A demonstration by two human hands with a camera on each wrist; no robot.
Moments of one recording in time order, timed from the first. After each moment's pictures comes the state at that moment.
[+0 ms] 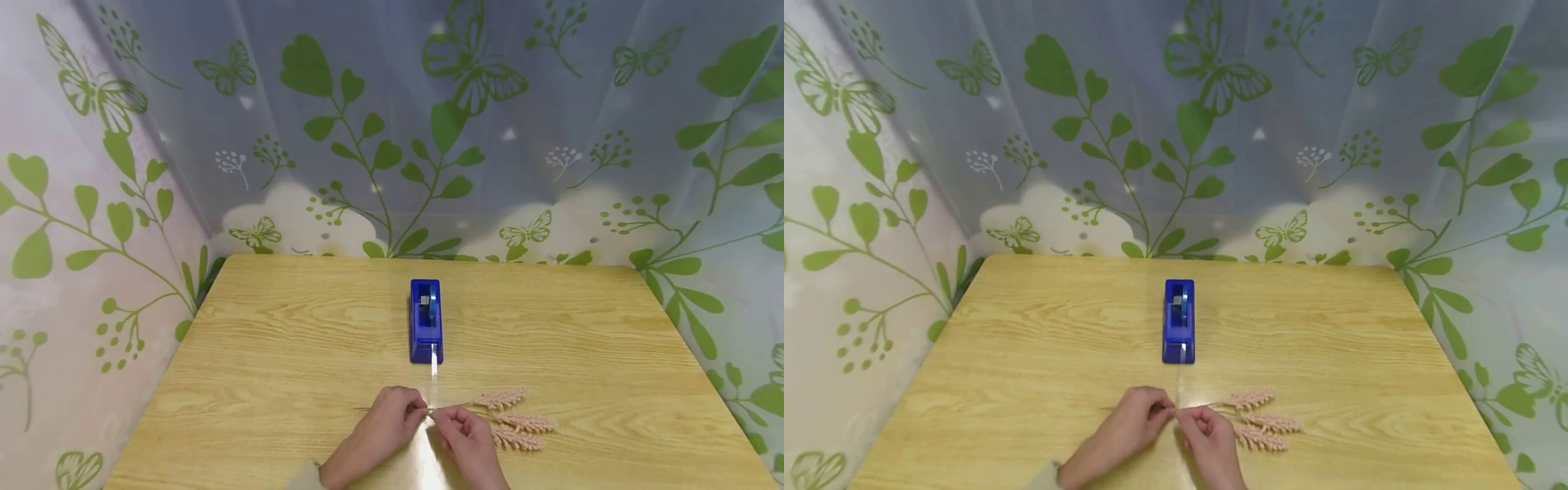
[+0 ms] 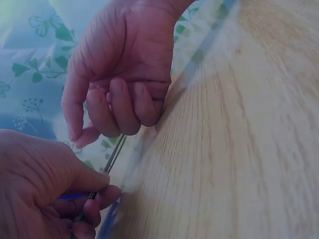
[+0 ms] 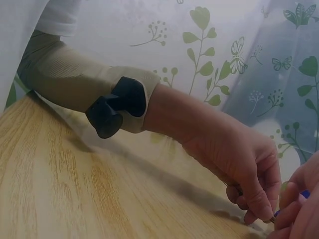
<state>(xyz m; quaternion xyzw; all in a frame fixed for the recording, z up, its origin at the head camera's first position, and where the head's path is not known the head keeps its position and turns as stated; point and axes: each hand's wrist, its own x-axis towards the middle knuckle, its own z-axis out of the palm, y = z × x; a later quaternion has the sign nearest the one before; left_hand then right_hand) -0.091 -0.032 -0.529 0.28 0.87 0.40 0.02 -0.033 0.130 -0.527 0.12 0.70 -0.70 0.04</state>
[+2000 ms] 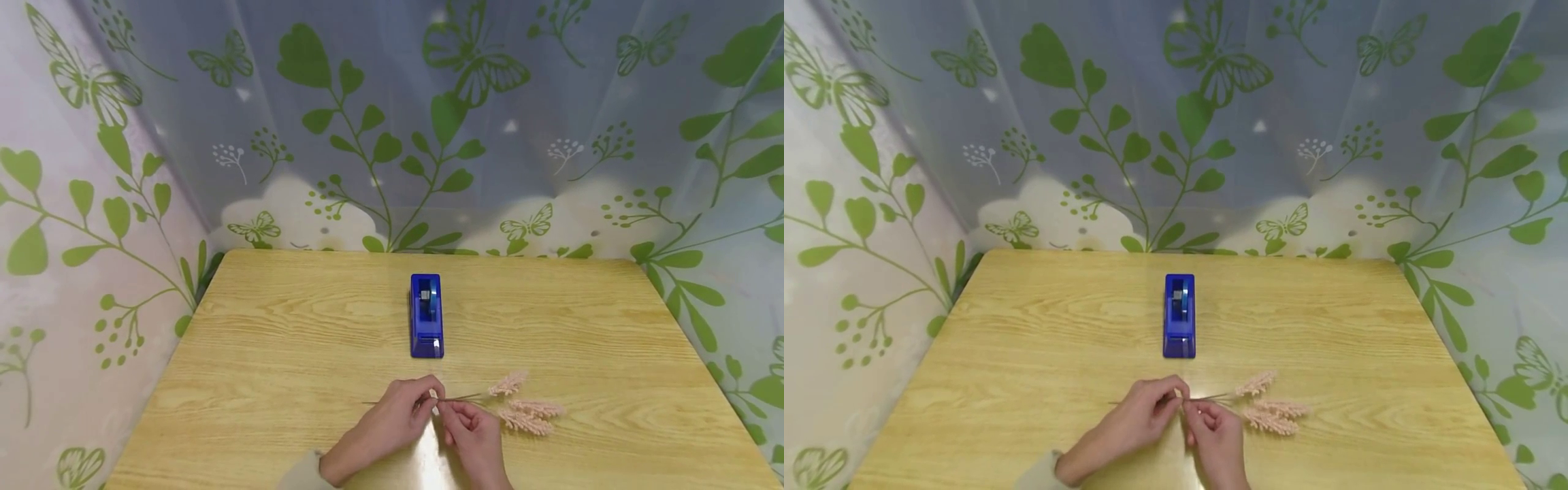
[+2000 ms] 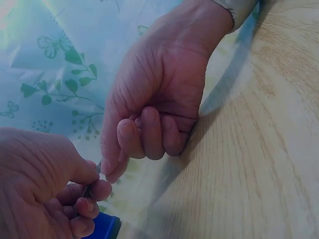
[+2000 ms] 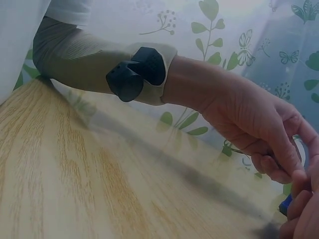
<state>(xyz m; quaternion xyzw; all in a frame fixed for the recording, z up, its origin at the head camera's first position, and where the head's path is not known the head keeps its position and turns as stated) -0.089 -0.028 -0.501 0.31 0.84 0.44 0.09 -0.031 0.131 -0.534 0.14 0.69 -0.71 -0.01</state>
